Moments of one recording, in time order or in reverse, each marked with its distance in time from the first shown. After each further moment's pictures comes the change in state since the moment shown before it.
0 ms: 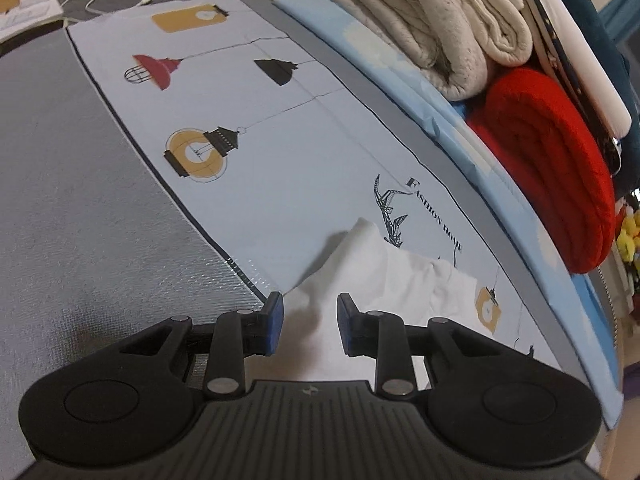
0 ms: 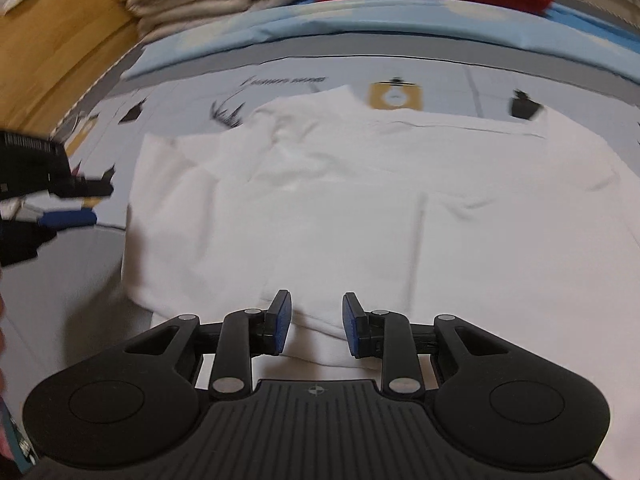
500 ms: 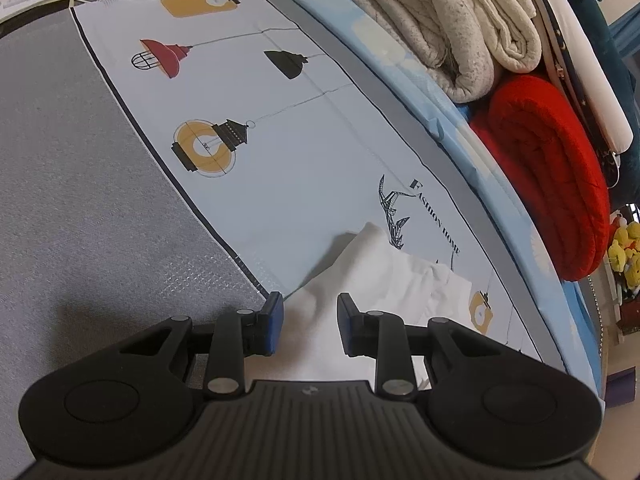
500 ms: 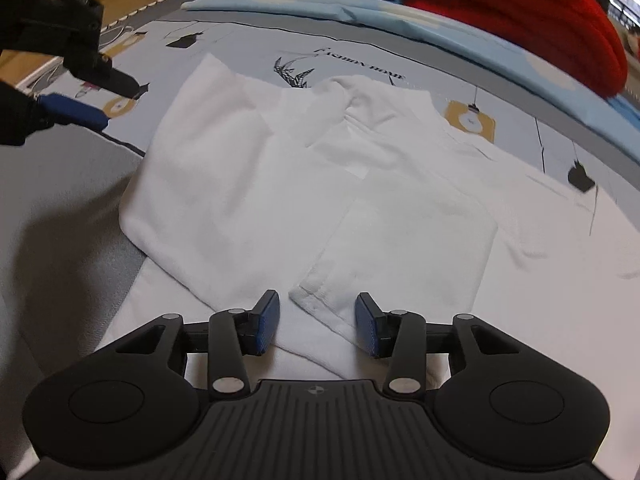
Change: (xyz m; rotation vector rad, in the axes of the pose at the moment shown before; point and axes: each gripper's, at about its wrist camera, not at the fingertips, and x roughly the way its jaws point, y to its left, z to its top) left arm -0.005 0.012 0.008 -0.038 0.036 -0.026; right arm 0.032 0.038 -0.015 -0.318 0.000 -0.055
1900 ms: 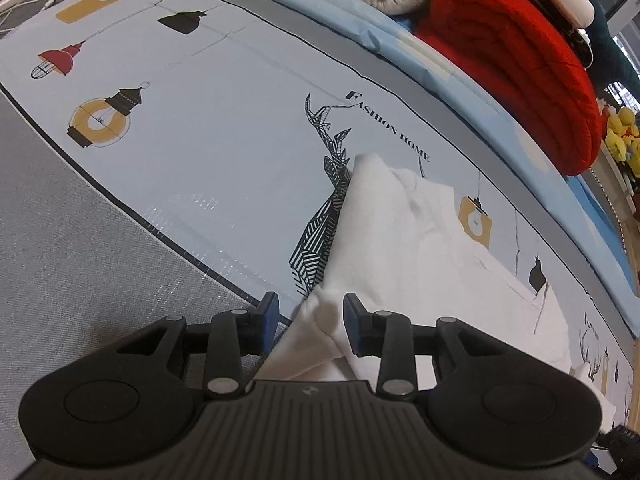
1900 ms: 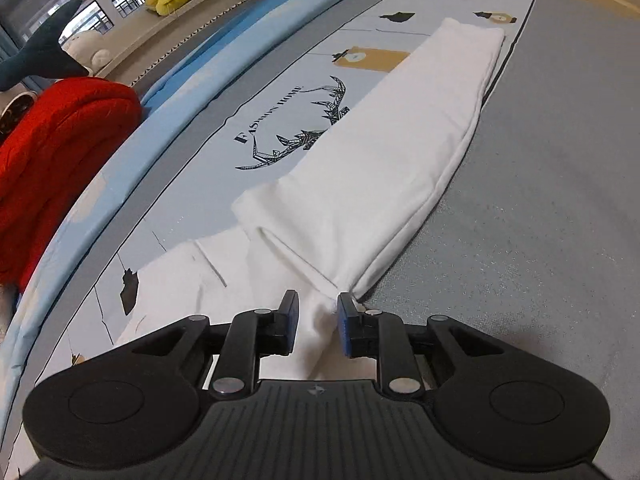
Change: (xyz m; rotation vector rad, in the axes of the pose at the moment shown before) left arm 0.047 -0.061 -0.052 0.282 0.084 0.013; right arm -0.106 -0.298 -0.100 1.288 -0.238 -0.448
